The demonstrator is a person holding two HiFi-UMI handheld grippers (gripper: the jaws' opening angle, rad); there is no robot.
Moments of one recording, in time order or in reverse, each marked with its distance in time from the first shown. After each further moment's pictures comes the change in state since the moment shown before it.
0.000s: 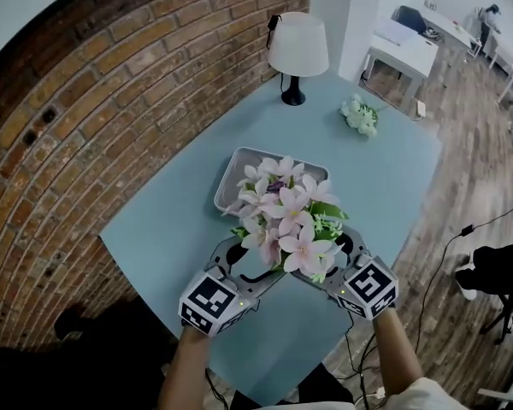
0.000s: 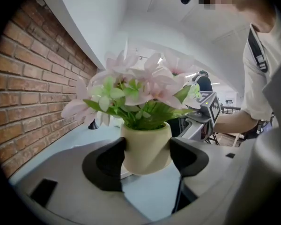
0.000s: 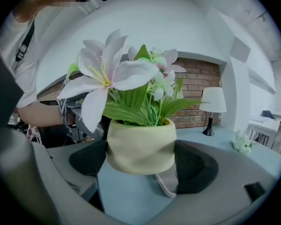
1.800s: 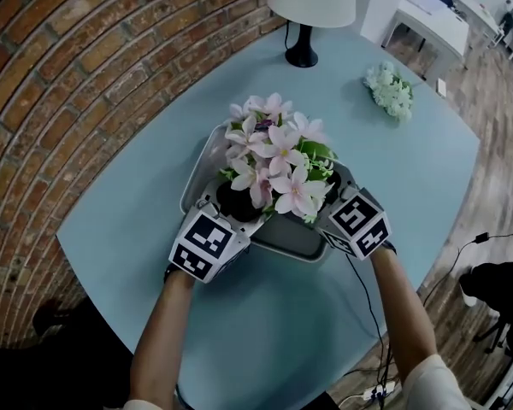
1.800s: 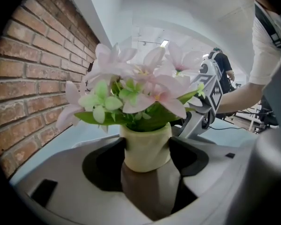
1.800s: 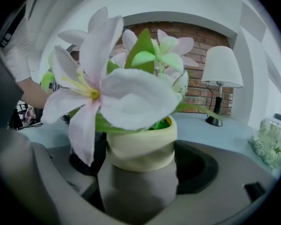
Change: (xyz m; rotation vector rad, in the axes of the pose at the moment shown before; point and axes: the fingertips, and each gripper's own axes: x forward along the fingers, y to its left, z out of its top) left arm 0.149 0.173 -0.098 0.059 0.137 0.105; right arm 0.171 -0.165 -0.092 -0.078 0.144 0.073
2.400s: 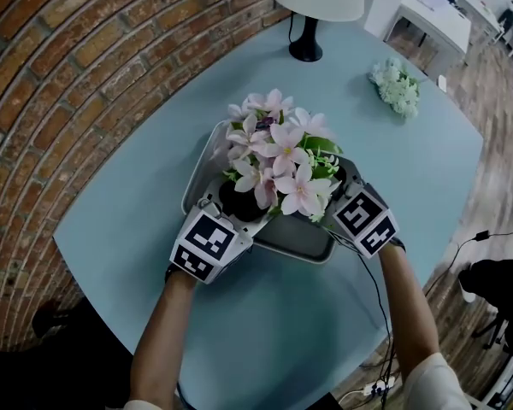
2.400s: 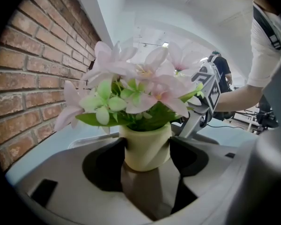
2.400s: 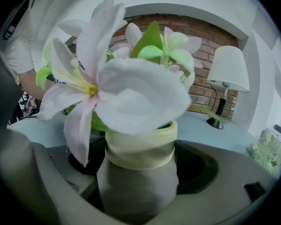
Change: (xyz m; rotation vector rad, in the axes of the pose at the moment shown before) left arm 0.007 0.001 -0.003 -0.010 -0.018 -0.025; right arm 0.003 -0.008 -0.006 -0.080 0.079 -0.001
